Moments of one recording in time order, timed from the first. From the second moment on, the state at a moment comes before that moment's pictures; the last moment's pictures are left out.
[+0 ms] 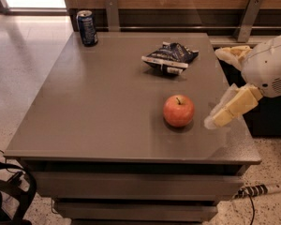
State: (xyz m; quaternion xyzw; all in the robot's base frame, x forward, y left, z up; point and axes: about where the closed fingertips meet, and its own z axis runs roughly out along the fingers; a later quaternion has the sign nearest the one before) arm 0.465 -0.156 0.937 -0.56 0.71 0.16 0.38
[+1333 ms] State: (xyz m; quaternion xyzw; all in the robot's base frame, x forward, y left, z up) arm 0.486 -0.115 0.863 -0.53 0.71 0.24 0.41
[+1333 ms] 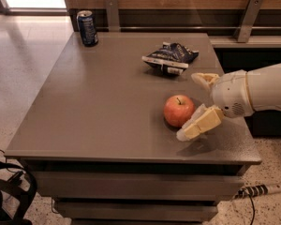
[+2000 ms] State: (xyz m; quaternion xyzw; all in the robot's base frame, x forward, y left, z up) arm 0.490 -0.087 0.845 -0.52 0.71 0.25 0.41
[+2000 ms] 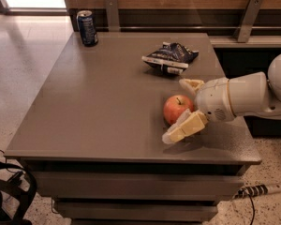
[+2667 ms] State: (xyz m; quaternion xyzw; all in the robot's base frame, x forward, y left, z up) arm 0.489 -0.082 0.847 -0.52 0.70 0.25 0.41
